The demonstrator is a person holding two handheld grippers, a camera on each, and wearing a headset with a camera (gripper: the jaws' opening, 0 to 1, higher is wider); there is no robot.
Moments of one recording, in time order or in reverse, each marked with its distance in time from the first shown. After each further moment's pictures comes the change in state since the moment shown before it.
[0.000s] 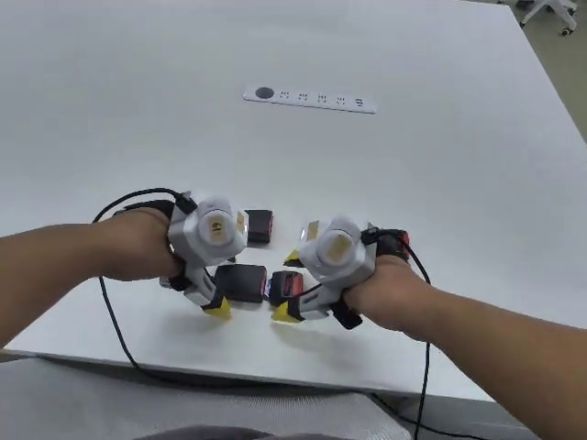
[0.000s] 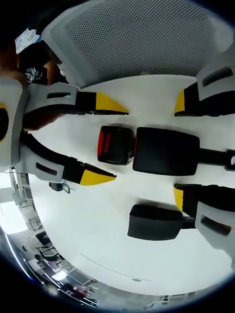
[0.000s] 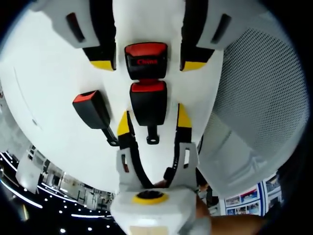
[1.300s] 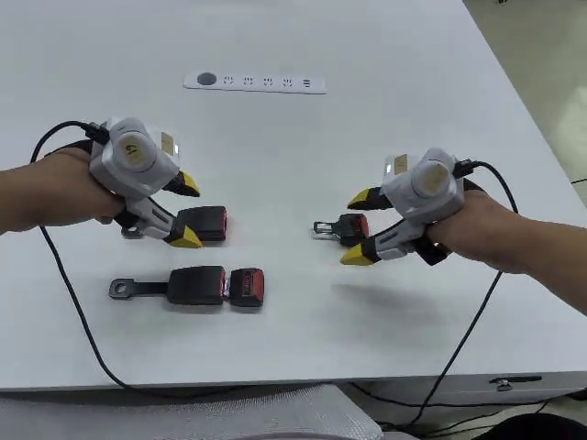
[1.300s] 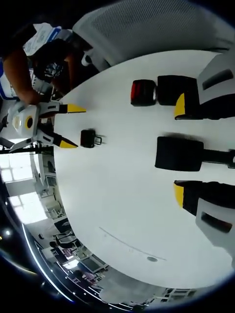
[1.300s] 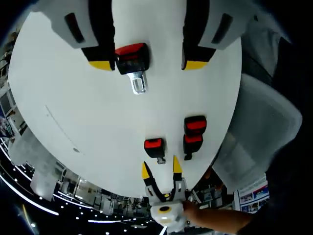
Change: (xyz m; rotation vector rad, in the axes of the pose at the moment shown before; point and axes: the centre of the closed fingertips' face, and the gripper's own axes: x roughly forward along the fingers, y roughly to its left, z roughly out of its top) left arm -0.035 0.098 0.042 0.008 -0.222 0.085; right arm -0.126 -0.086 -0.102 0.075 0.060 -0.123
